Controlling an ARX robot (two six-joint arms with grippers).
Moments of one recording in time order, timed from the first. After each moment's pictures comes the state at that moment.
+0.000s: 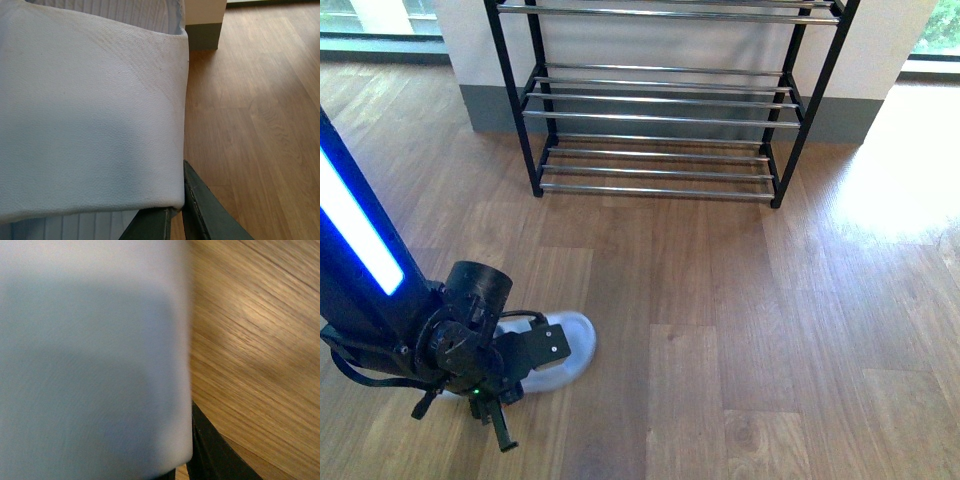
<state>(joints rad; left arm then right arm) -0.21 2.84 1.27 0.33 0.00 0.88 -0.18 0.77 0.18 0.25 0.01 0.06</state>
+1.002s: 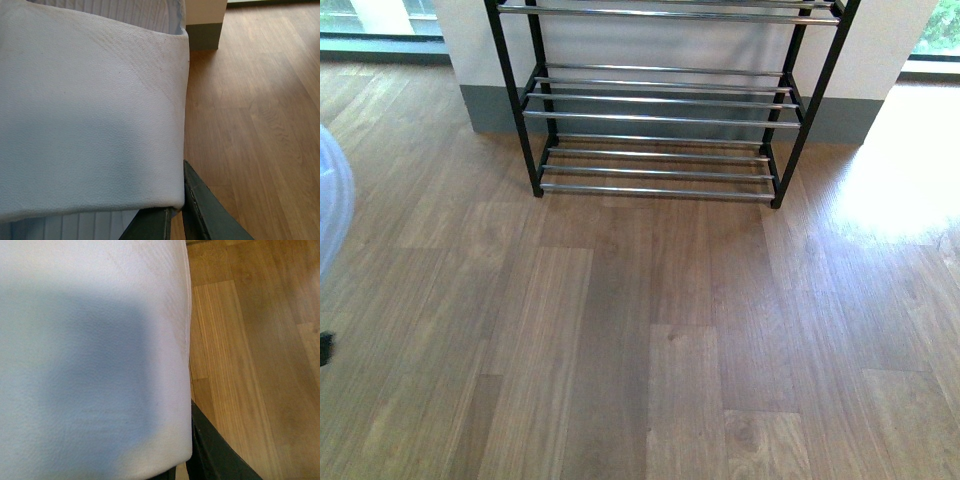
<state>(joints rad) -0.01 1.33 0.22 0.46 0.02 0.20 -0.18 0.77 0.18 0.25 0.01 0.06</state>
